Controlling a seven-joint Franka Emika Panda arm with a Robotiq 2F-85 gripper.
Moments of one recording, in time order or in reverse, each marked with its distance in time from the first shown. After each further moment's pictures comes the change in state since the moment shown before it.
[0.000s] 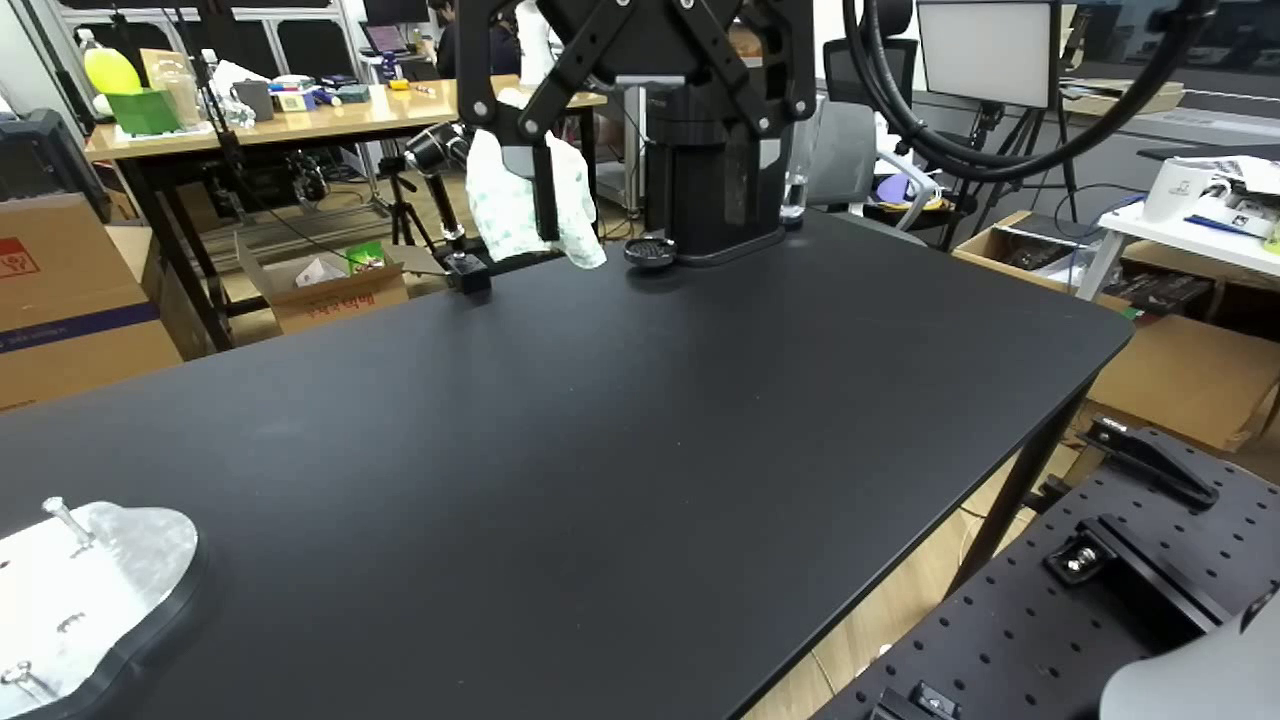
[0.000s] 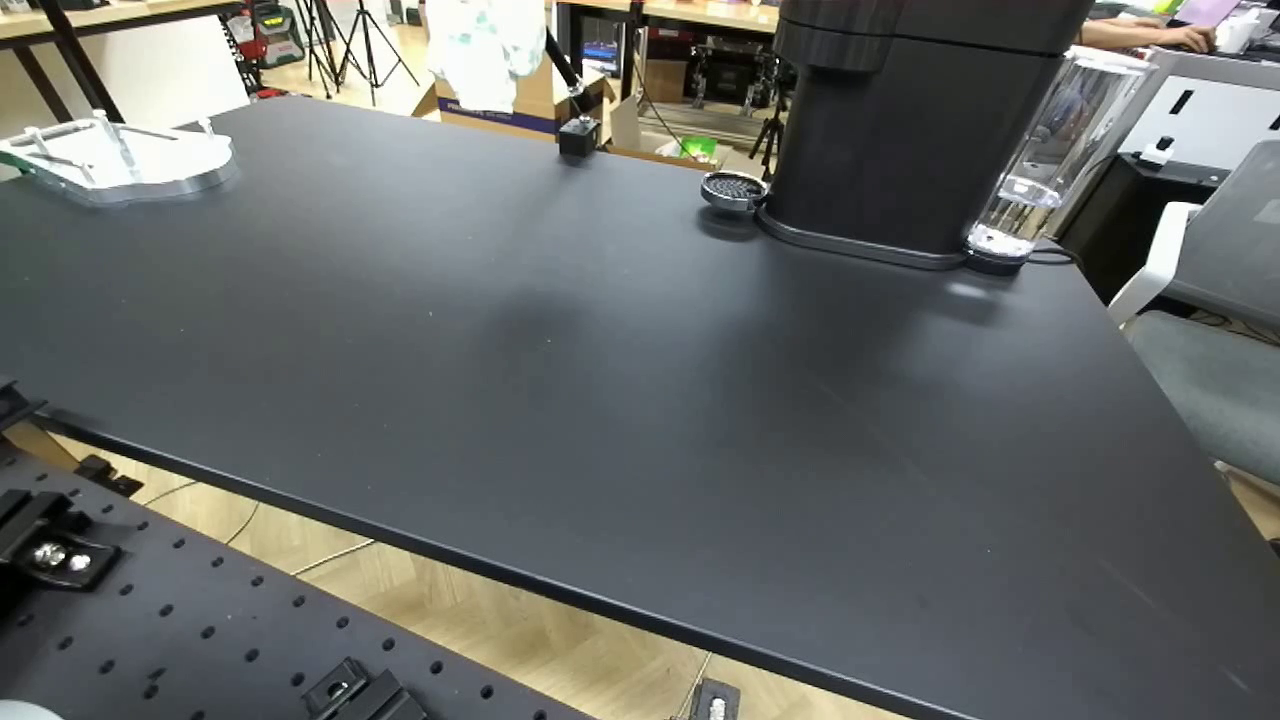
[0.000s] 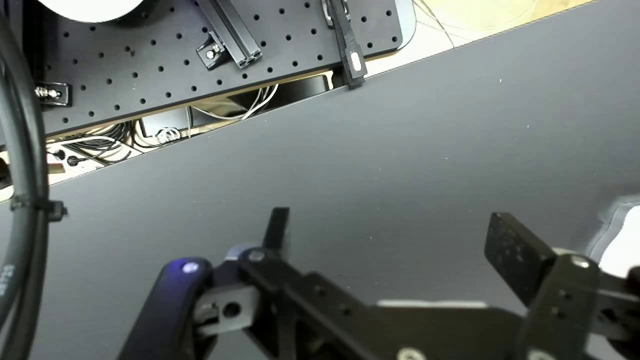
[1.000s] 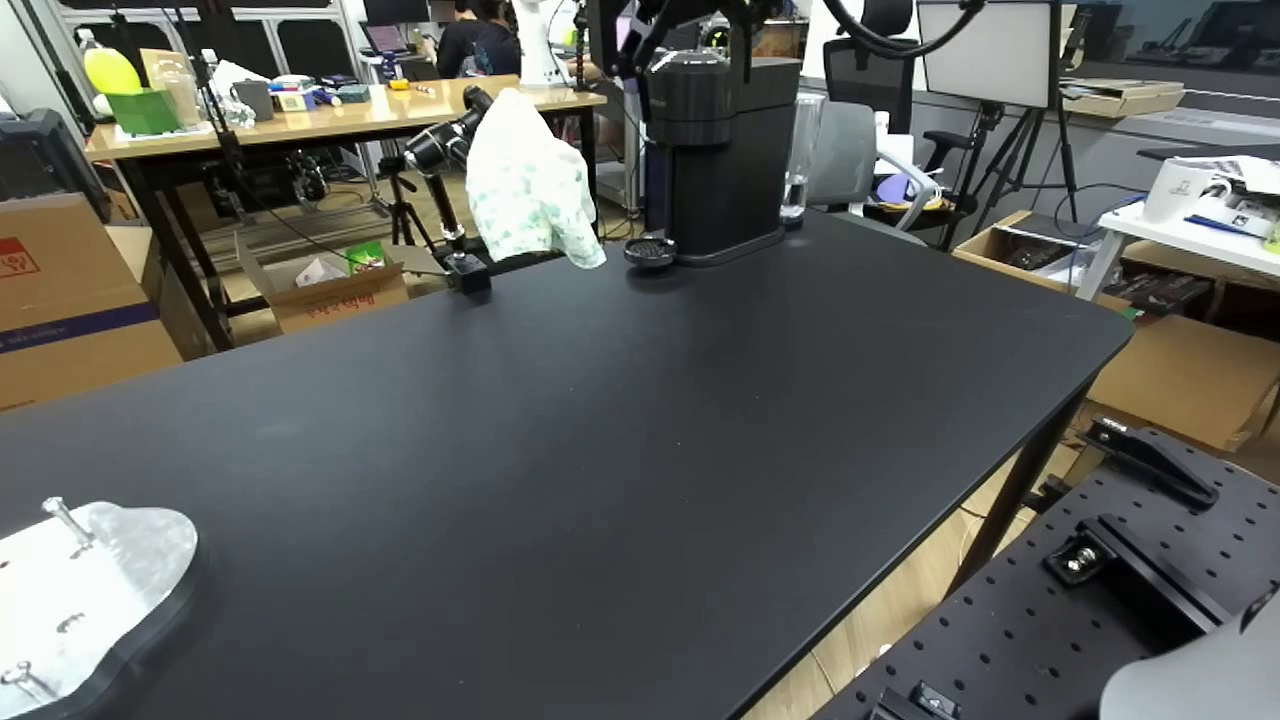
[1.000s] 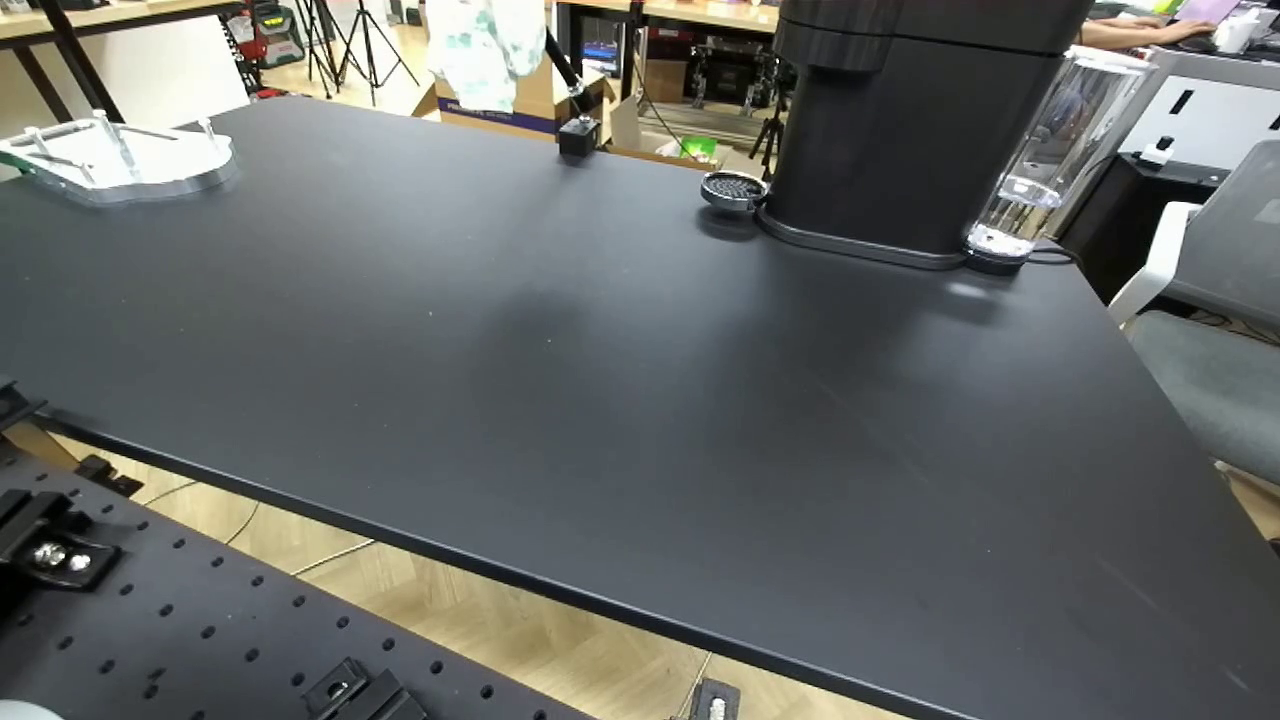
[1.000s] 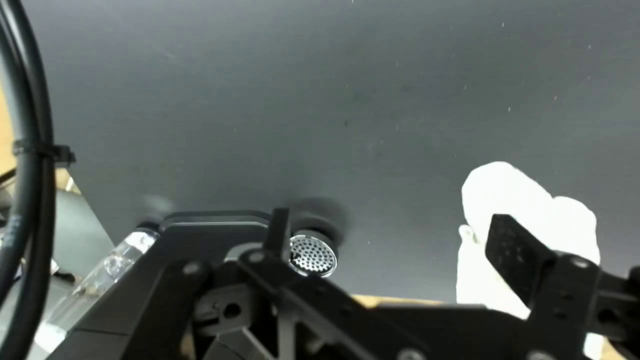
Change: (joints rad) arm -0.226 0.209 -0.040 0.132 -0.659 0.416 -0.035
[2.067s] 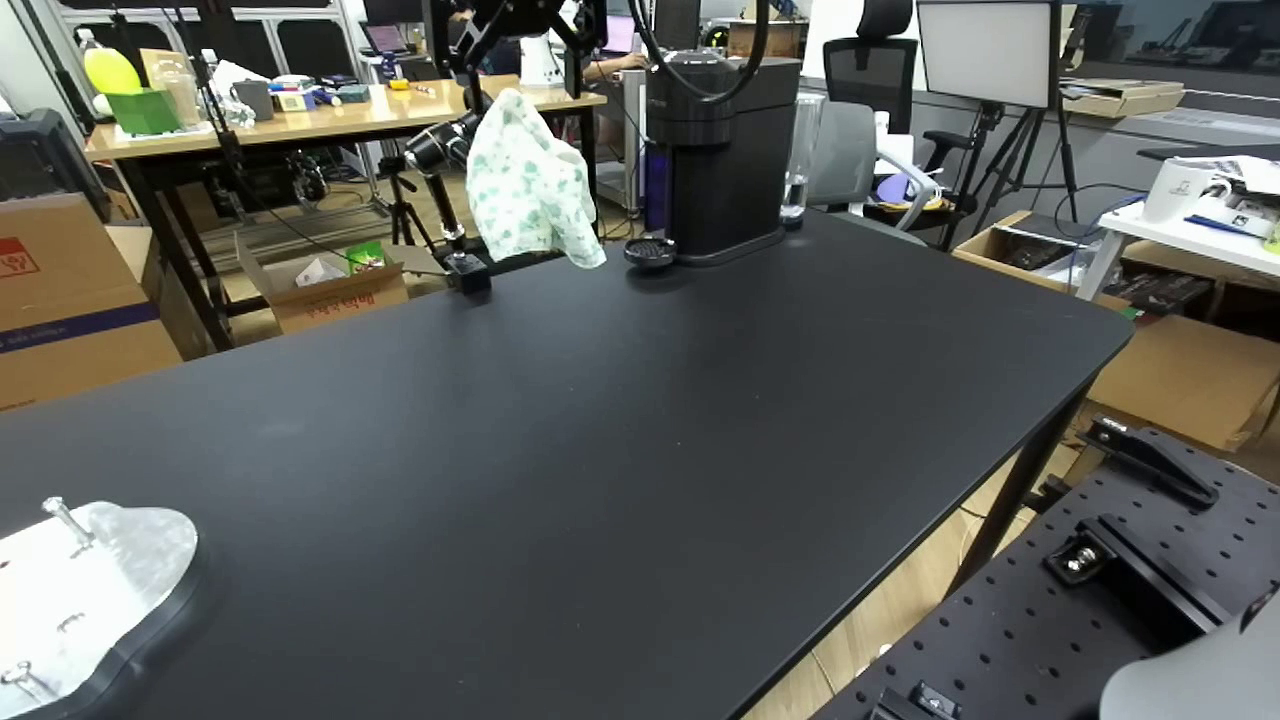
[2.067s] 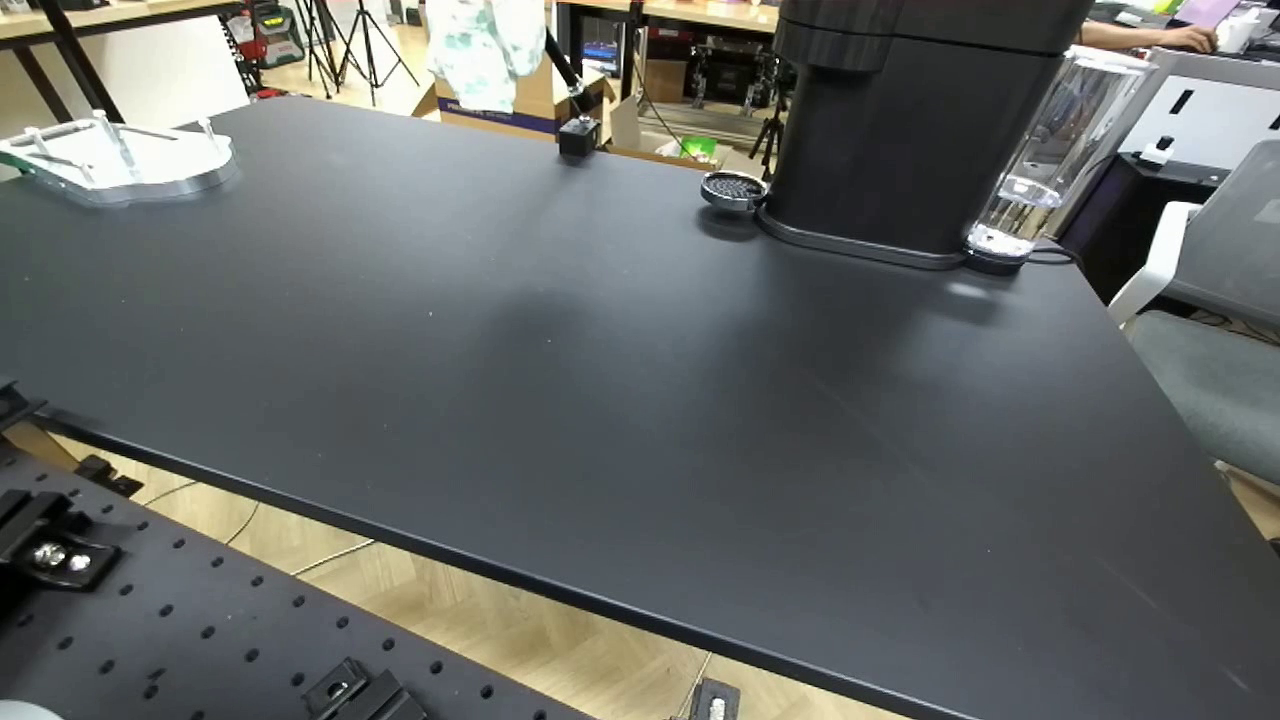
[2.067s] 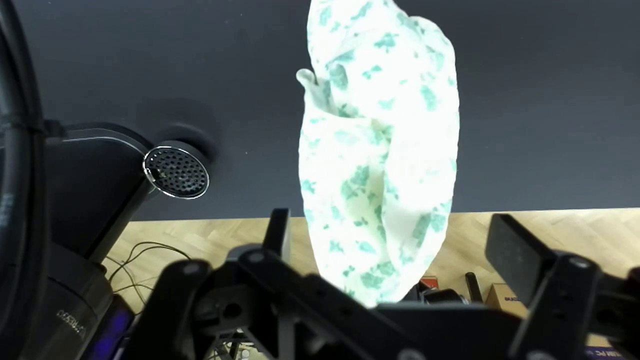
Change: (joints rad) arm 0.132 0.348 -0.058 0.297 0.036 0.189 0.023
